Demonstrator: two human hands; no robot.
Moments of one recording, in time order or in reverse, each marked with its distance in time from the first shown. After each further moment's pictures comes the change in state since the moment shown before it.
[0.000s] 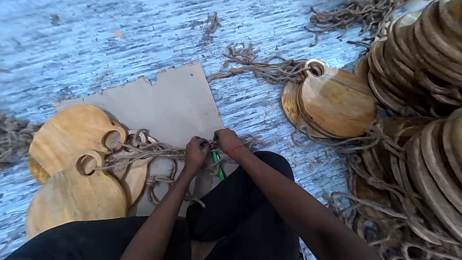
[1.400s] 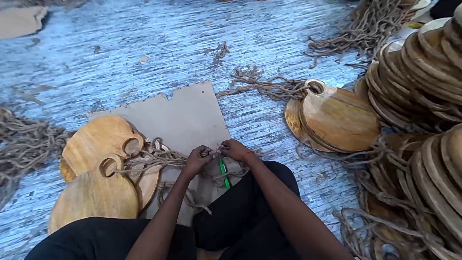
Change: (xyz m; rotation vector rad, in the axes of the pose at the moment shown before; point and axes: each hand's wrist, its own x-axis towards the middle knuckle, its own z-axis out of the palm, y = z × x) left_hand -0.008 -0.015 -0.038 -0.452 -0.178 0.015; right_hand -0.002 0.017 -0.010 0.374 -0.109 -0.181
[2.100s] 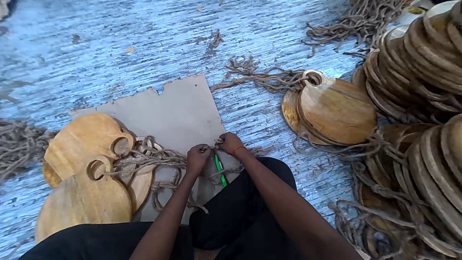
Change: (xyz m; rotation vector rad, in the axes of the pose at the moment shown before) left_hand 0.014 -0.001 0.032 0.189 0.236 -0.142; right_hand 0.017 0.001 0.003 -0.128 0.144 0.220
